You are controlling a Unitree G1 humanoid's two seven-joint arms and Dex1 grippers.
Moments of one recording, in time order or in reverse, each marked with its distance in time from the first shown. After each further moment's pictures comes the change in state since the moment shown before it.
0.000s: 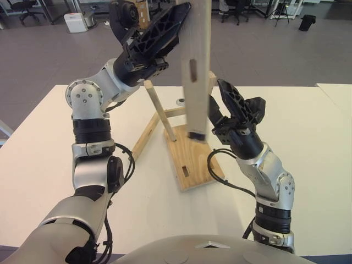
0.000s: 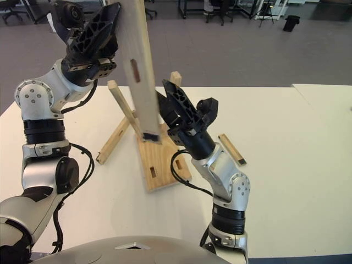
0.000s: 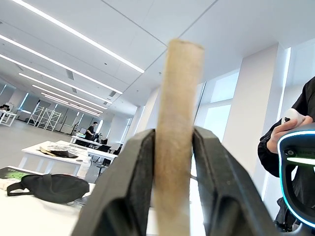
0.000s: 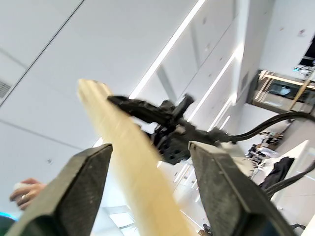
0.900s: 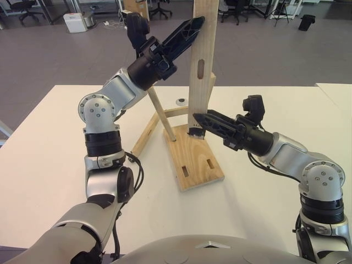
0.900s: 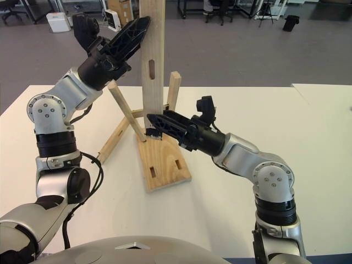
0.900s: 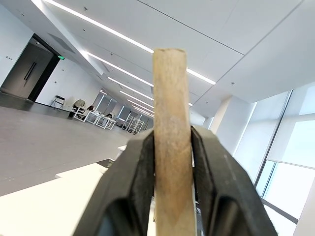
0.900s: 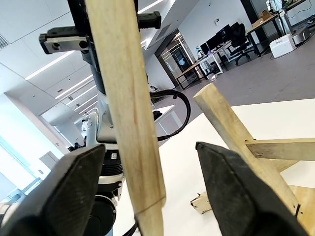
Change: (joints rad) left arm 0.102 -0.111 0.016 -0.164 0.165 -0.147 0.376; right arm -0.103 -0.530 0.090 -0.125 -0.439 0.022 0.149
